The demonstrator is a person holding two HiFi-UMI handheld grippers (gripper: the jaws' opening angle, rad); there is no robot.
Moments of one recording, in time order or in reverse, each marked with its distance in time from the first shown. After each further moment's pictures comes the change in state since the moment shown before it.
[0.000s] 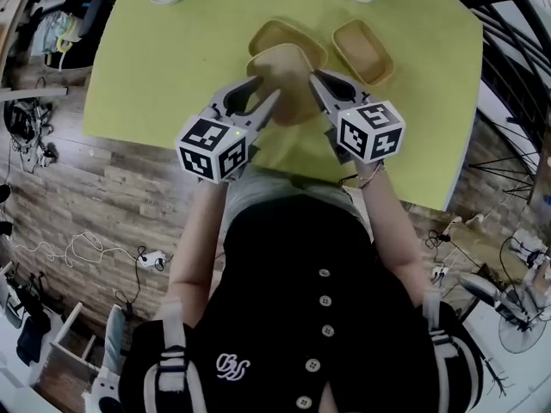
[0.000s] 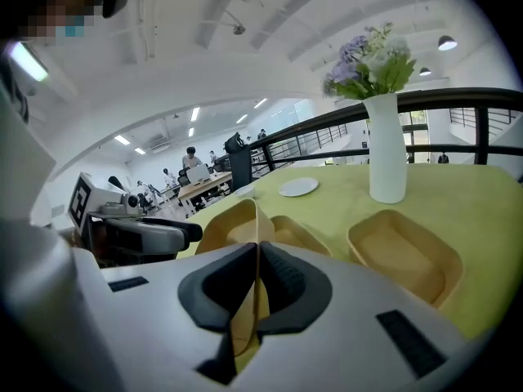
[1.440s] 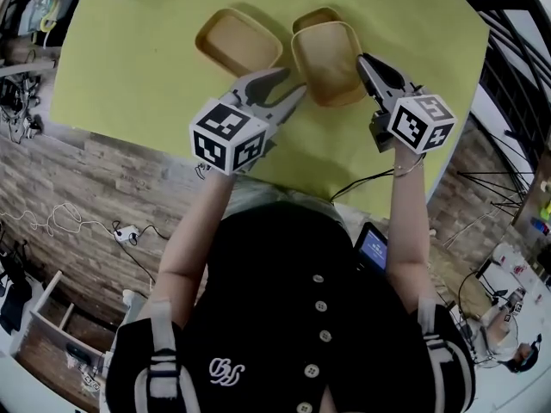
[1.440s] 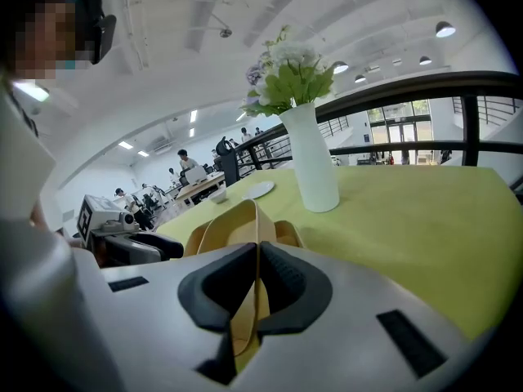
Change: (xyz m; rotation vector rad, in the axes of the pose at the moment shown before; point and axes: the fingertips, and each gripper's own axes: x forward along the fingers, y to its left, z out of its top) left arm 0.130 -0.082 -0.006 -0.066 0.034 -0.057; right arm -0.078 -0.174 0.019 0.039 0.040 0.050
